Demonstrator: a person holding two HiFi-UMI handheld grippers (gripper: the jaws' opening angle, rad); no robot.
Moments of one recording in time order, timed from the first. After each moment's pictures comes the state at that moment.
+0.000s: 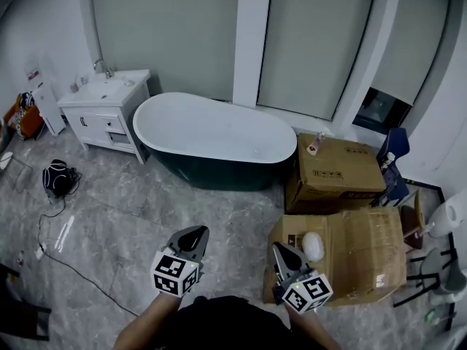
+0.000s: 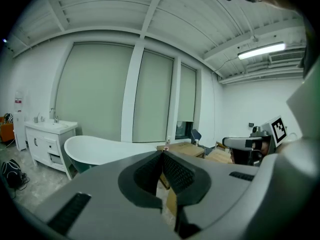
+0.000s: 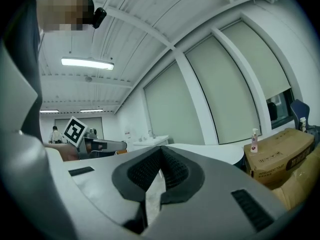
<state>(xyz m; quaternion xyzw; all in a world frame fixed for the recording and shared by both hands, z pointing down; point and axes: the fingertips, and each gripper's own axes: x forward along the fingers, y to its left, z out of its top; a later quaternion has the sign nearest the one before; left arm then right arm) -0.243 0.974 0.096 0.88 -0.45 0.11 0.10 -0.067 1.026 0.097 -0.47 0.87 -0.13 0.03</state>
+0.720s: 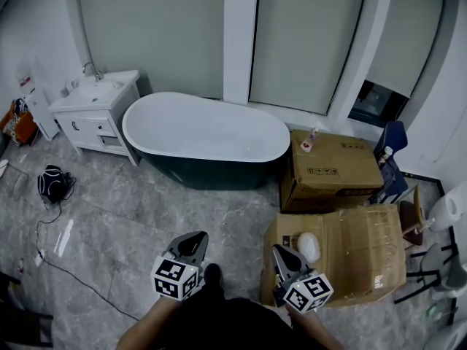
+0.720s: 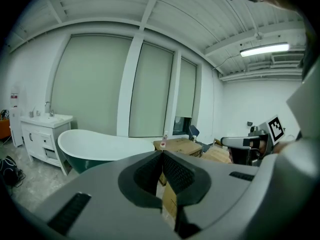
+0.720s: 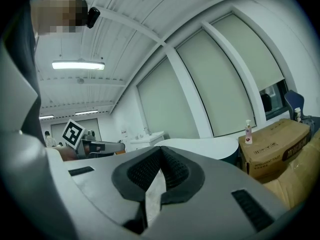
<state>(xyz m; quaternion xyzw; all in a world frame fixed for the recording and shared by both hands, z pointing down) -0.198 0.946 0.124 0.88 -0.43 0.12 0.12 -0.019 0.997 0.126 -0.48 0.86 -0.17 0.02</state>
